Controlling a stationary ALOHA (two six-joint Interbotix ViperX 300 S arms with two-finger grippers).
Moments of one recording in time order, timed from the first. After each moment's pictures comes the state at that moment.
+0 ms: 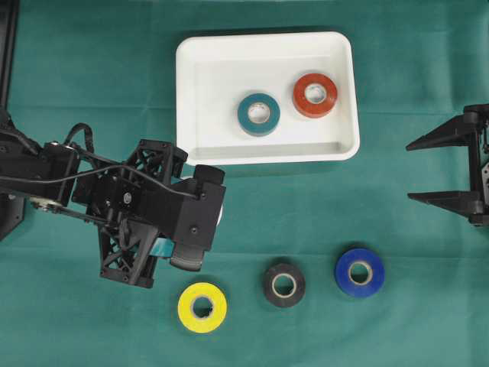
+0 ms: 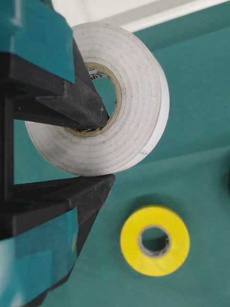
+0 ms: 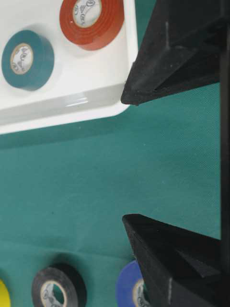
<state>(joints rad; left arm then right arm) -0.19 -0.19 0.32 0.01 0.93 0.04 0.01 -0.98 1.29 -0.33 0.15 0.49</state>
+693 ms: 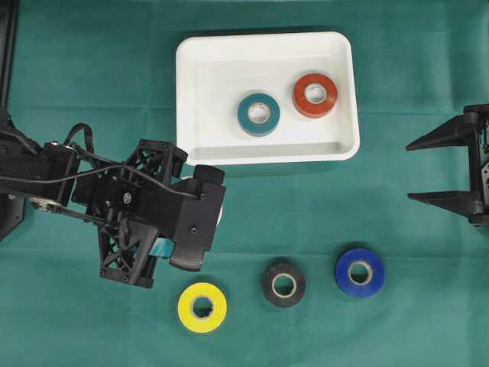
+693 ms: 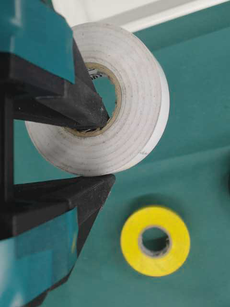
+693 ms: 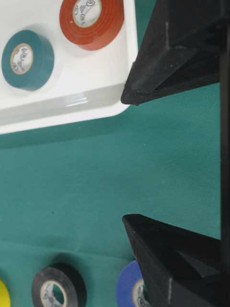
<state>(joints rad) -0.19 -0.19 0.32 0.01 0.93 0.04 0.01 -0.98 1.29 -0.33 0.16 0.49</state>
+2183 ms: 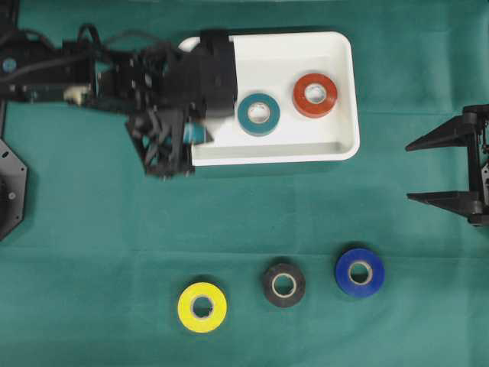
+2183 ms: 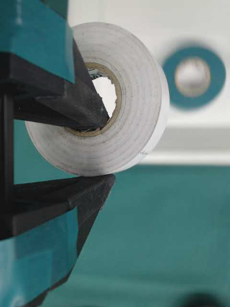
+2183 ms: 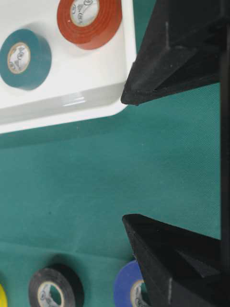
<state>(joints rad) 0.16 -0.17 0.32 0.01 0.85 0.04 0.01 -0.97 1.29 -0.33 0.16 0.49</state>
